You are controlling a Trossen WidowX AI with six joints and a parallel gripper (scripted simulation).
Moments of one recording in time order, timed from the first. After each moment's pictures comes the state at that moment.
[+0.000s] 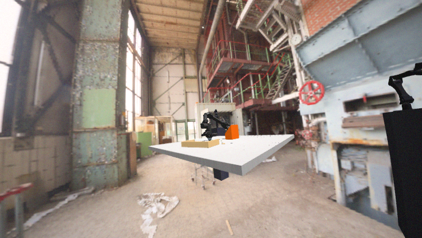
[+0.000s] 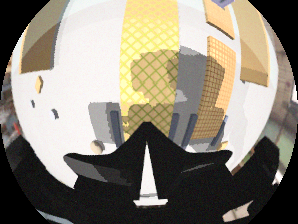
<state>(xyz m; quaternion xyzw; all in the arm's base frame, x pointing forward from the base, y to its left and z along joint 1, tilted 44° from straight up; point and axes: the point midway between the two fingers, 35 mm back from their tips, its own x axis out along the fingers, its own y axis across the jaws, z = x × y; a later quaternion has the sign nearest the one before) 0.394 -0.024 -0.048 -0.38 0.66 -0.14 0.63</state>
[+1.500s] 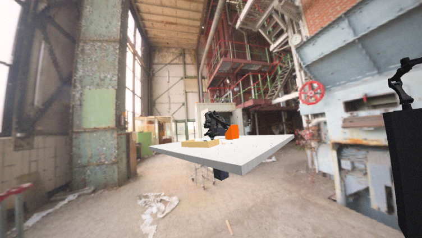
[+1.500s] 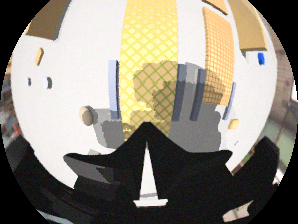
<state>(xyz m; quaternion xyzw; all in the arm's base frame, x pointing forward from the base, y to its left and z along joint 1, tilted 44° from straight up) 0.340 -0.038 -0.041 -0.38 0.65 -0.14 0.64</state>
